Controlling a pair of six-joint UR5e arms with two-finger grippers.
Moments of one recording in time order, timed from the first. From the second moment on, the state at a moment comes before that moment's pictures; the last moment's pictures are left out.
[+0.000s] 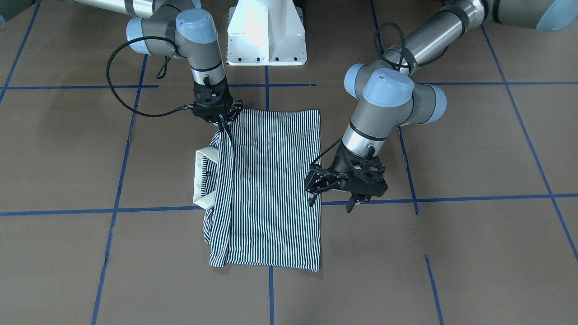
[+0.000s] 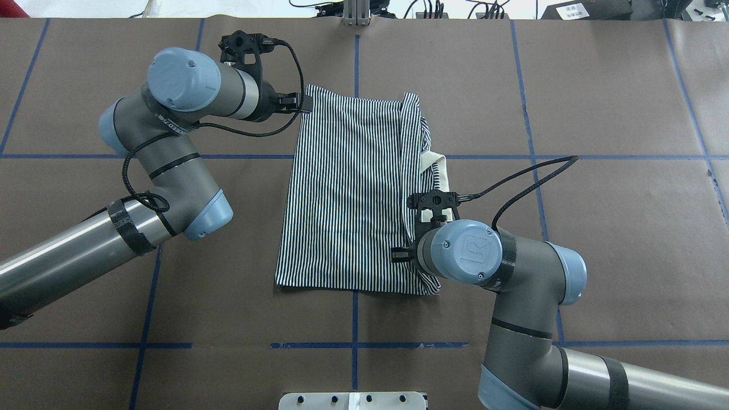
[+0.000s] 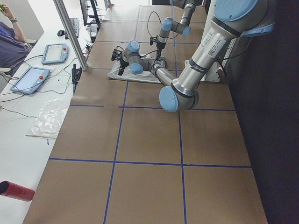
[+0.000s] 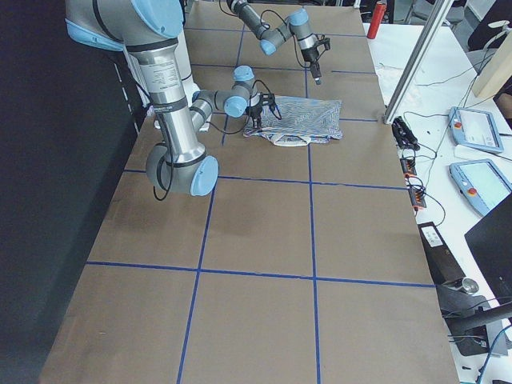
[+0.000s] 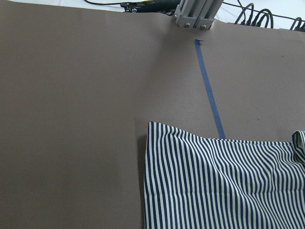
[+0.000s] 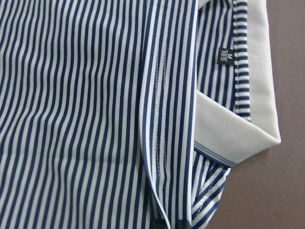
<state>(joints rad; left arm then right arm) -0.73 -2.26 -1.38 -2.22 -1.76 -1.10 0.35 -1.12 1.78 -1.39 1.60 1.29</state>
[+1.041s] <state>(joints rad) -0.73 -2.26 -1.38 -2.22 -1.76 -1.10 0.34 -1.12 1.79 -1.39 1.60 1.29</state>
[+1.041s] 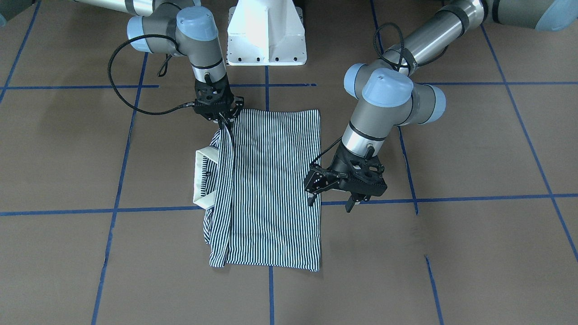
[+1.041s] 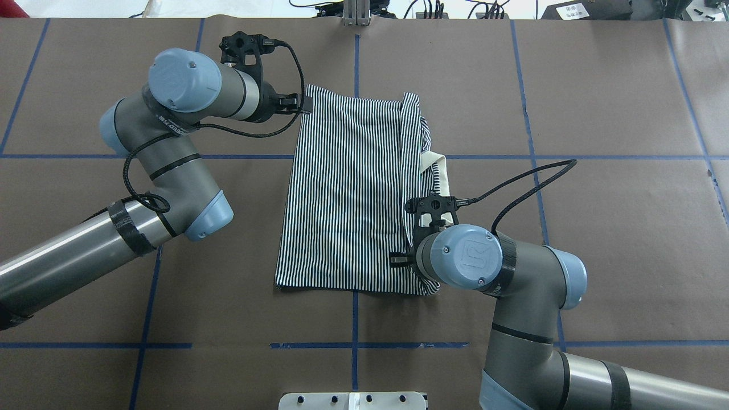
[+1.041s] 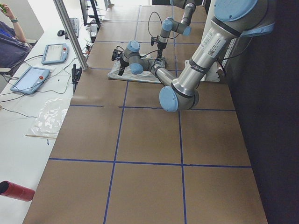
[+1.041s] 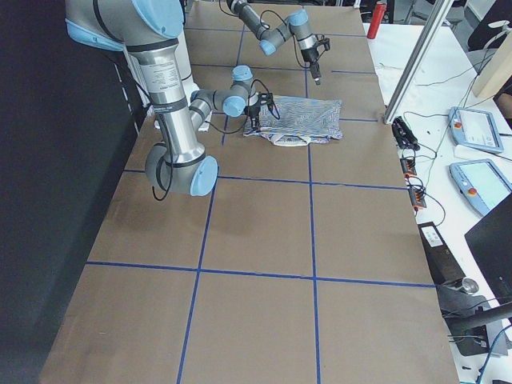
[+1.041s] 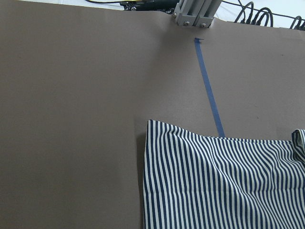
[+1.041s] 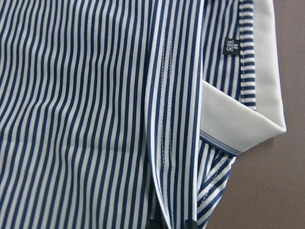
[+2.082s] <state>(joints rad) -0.73 -2.27 -1.38 -2.22 -1.76 -1.10 0.36 -1.17 1.84 -1.39 1.62 1.28</state>
